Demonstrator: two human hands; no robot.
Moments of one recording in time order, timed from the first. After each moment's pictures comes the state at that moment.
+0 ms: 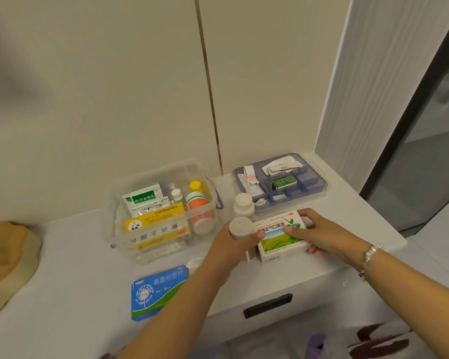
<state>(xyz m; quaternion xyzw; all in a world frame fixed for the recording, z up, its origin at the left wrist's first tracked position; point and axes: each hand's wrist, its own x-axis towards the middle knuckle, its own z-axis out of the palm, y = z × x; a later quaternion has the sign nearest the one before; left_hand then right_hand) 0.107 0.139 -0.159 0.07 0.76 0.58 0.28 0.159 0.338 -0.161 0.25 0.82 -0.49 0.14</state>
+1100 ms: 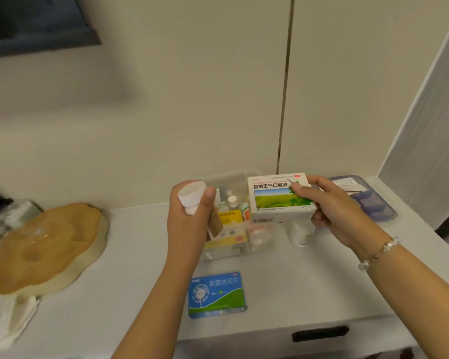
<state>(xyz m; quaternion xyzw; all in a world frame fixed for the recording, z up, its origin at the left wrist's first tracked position) 0.073 0.002 -0.082 0.05 0.73 0.65 -0.17 0.090 0.239 -0.077 0.14 0.68 -0.72 -0.02</state>
